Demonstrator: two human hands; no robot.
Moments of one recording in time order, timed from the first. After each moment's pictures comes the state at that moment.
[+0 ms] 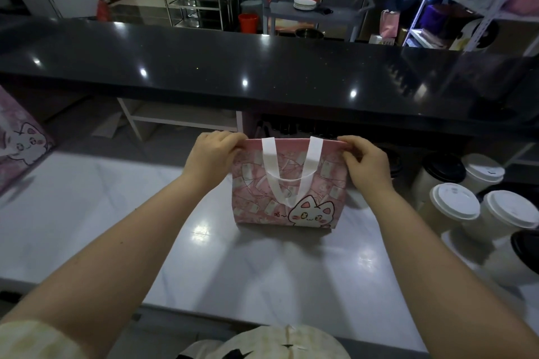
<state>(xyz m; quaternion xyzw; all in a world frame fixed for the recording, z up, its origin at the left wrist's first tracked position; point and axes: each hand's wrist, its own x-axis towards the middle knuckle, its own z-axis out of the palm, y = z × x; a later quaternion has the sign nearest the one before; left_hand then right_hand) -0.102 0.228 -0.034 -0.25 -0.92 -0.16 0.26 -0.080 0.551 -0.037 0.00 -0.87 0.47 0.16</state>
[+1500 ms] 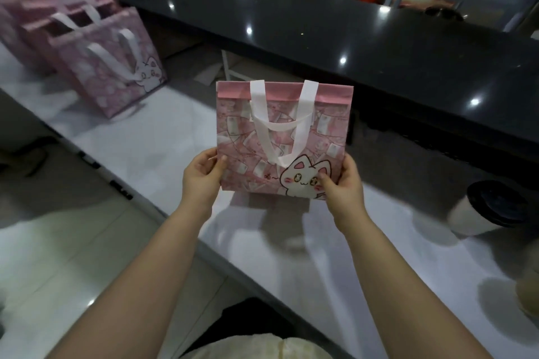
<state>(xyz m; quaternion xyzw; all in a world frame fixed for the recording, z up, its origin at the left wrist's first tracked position) 0.021 0.162 -0.094 0.26 -0.61 -0.71 0.23 -0.066 0.400 -0.096 0.05 -0.69 0.71 -0.08</state>
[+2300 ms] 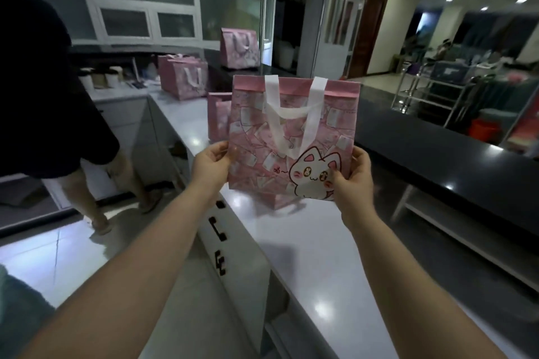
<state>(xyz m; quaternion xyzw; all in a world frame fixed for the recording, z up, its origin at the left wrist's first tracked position) 0.135 -0.243 0.070 0.28 -0.58 -0.64 0.42 -0.025 -0.052 0.067 0.25 -0.63 0.73 -0.07</state>
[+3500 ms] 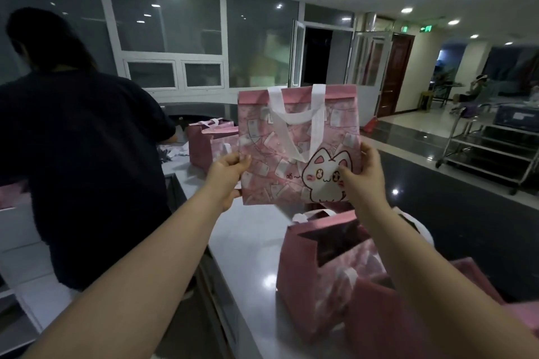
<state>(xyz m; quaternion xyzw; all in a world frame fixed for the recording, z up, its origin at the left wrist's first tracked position) -0.055 -0.880 0.165 0.26 -0.56 -0.70 0.37 -0.228 -0.699 0.170 0.31 -0.63 0.71 -0.05</state>
